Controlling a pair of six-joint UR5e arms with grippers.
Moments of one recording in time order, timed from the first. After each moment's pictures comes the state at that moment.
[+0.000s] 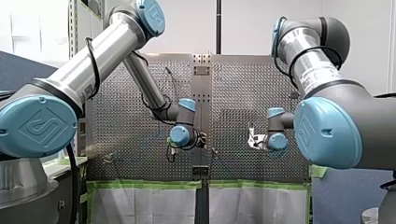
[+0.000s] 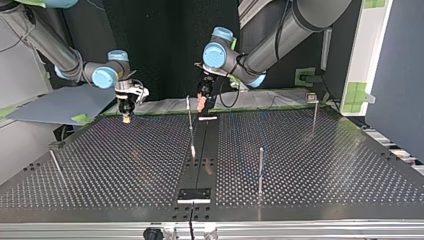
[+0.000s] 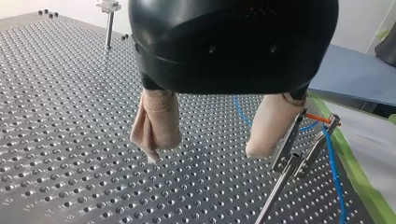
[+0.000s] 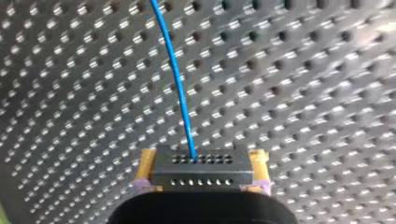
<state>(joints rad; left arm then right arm) -0.58 -2.29 -1.70 -2.51 -1.76 -1.79 1.83 -0.70 1.49 -0.63 1.52 1.59</state>
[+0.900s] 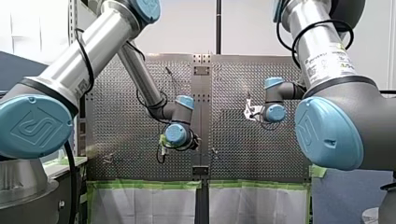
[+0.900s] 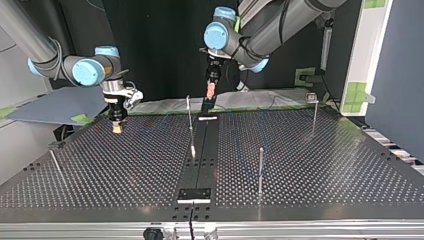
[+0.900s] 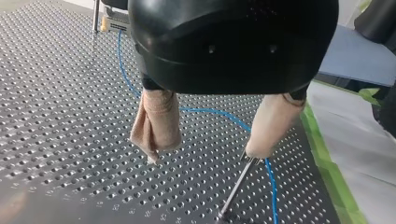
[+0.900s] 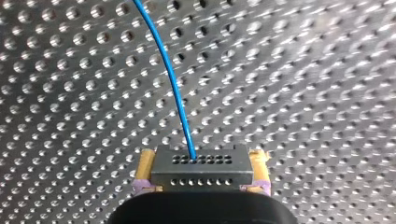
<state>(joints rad) -0.63 -2.19 -1.86 -2.51 -1.94 -1.77 1.86 -0.97 1.59 -0.59 1.51 1.64</state>
